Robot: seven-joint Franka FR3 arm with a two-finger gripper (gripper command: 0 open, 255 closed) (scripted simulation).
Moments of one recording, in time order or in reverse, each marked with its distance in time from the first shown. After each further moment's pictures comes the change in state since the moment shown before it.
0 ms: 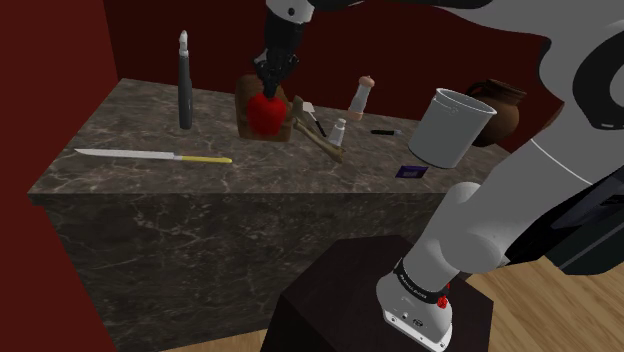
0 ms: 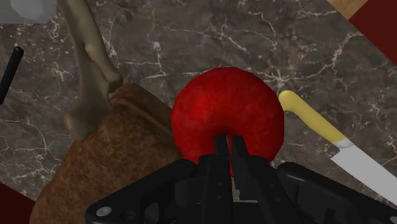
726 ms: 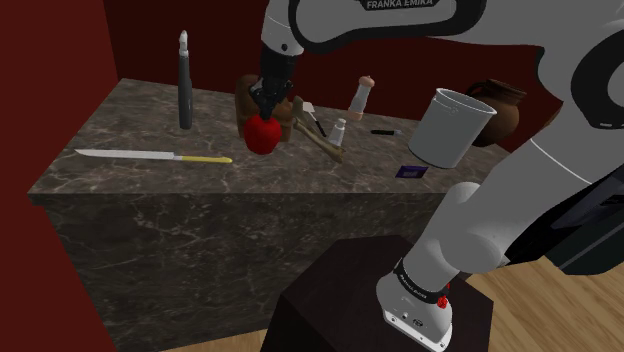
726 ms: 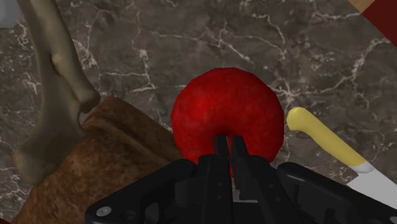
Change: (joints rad) arm 0.000 0.007 0.001 -0.140 -0.006 0.146 0.016
